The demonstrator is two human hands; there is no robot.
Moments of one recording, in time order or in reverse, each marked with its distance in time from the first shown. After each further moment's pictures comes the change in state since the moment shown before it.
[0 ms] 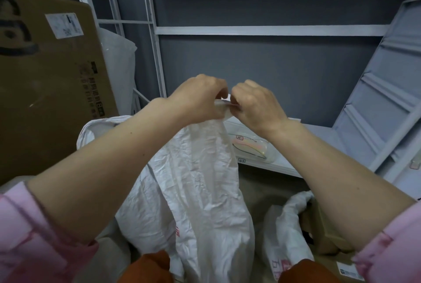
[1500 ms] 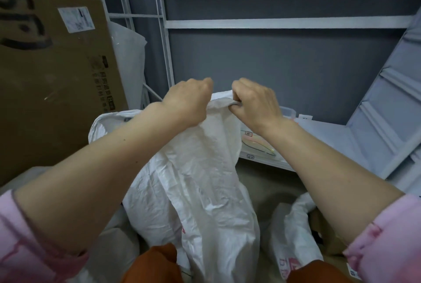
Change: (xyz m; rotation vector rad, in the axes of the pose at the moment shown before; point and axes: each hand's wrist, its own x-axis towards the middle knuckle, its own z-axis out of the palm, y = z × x) left_hand -0.023 -0.014 0.001 0.213 -0.067 -0.240; right_hand 0.006 -0.008 0.030 0.075 0.034 0.127
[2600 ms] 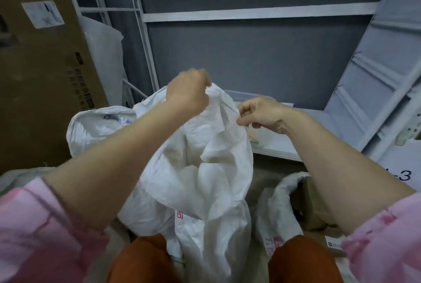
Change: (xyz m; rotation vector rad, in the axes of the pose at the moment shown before) left_hand 0.020 0.051 0.027 -0.168 0.097 -0.062; right_hand -0.051 0.049 -0.050 0.728 -0.714 0.771
